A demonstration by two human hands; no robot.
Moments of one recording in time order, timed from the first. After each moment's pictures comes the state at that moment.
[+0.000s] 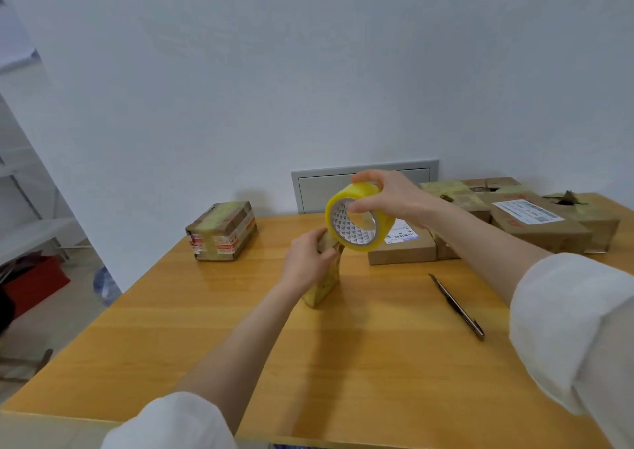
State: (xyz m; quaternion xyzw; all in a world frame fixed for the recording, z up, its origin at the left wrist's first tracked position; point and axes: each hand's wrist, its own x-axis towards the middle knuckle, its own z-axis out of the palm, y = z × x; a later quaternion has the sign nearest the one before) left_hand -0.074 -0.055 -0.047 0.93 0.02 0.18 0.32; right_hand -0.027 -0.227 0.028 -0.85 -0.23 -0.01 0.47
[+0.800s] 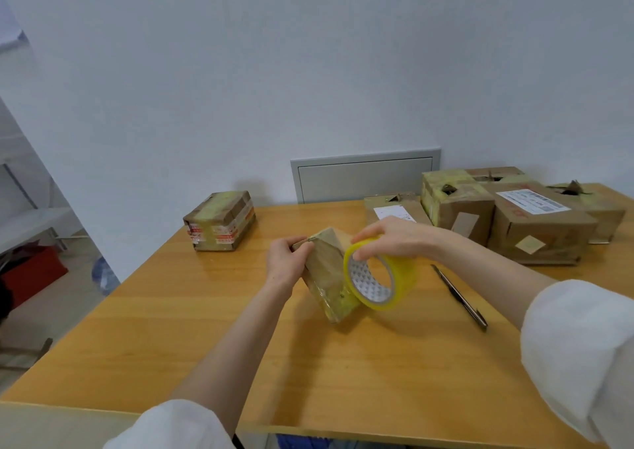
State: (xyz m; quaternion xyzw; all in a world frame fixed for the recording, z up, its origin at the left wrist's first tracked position) left_hand -0.072 -0.025 -0.077 0.80 0.16 0.18 0.56; right_hand -0.044 -0.229 -0.022 -0.91 -0.23 0.15 0.32
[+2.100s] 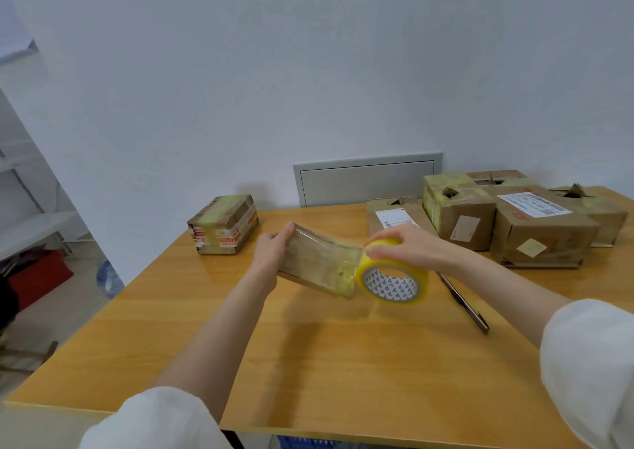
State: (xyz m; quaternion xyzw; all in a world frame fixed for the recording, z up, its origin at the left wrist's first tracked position) left_hand -0.062 0.006 -0.057 0.75 0.22 0.13 0.62; right_hand -0.049 -0.247 -0.038 -0.89 -0.24 0.09 0.38
